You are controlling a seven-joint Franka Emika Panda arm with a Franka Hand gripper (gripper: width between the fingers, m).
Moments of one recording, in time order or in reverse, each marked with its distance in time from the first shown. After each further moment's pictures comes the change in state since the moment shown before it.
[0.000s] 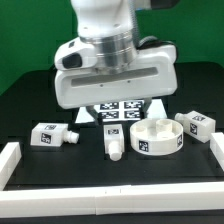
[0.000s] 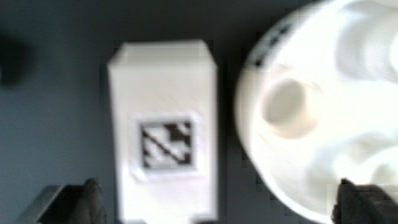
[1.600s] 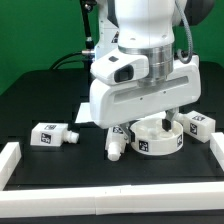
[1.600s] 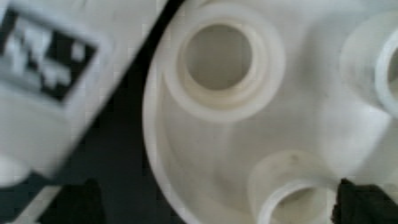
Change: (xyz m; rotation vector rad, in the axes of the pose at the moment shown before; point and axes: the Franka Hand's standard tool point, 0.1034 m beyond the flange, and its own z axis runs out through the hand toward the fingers) arm 0.008 -0.031 0.032 -0.063 0.043 -0.351
